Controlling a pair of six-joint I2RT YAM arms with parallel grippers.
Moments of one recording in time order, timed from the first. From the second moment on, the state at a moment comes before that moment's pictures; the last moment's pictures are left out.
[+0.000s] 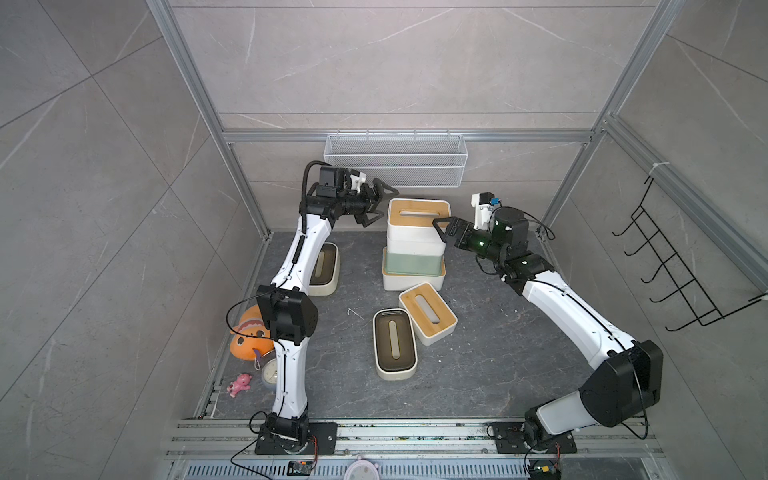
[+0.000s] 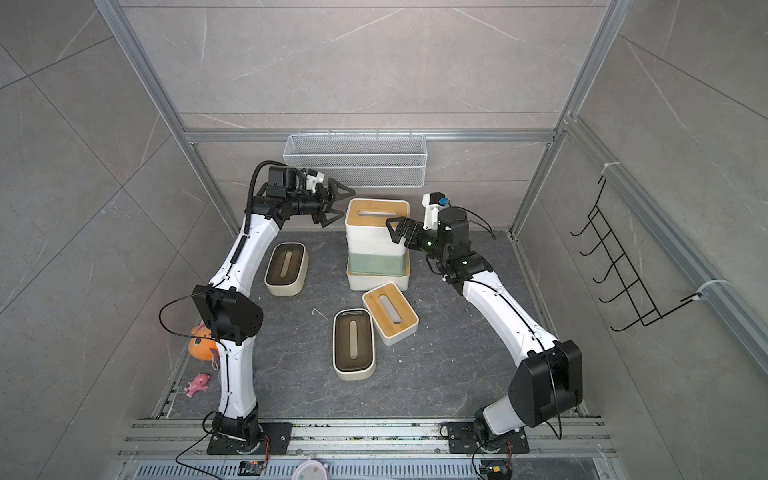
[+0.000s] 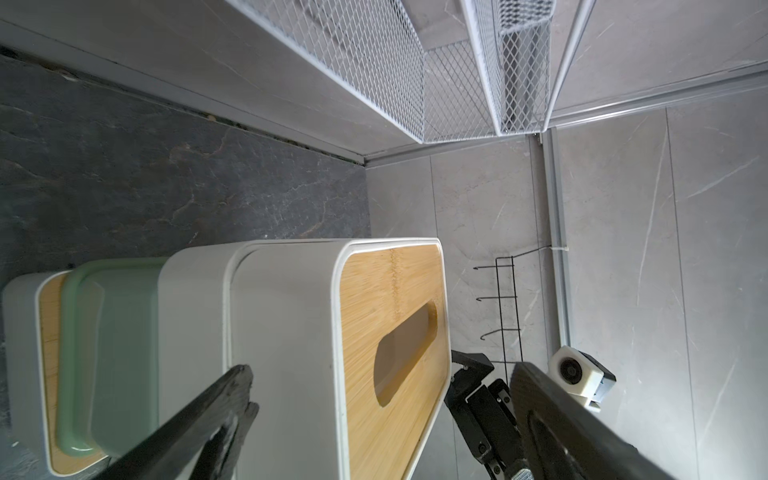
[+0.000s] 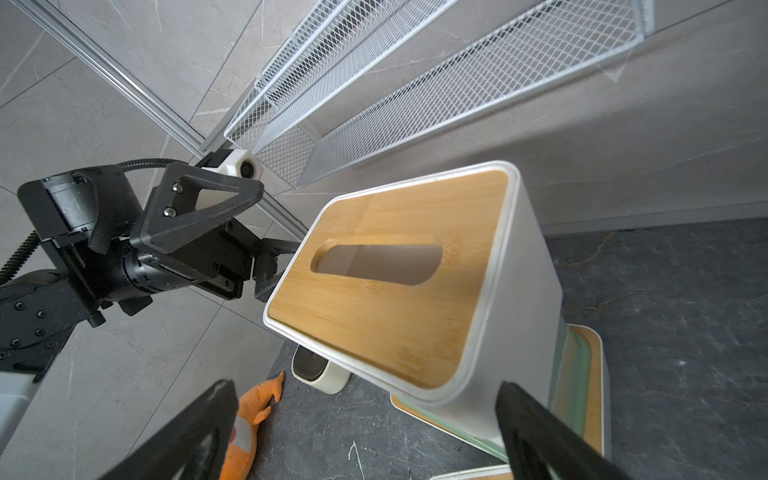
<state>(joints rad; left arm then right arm) -0.24 2.17 2.39 -0.72 0.81 -0.85 0.35 1.51 1.37 -0.10 -0.31 0.57</state>
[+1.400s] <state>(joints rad) -0.23 1.91 2.04 -0.65 0.78 -0.80 0.35 1.51 1.38 -0.11 -0.34 0.63</state>
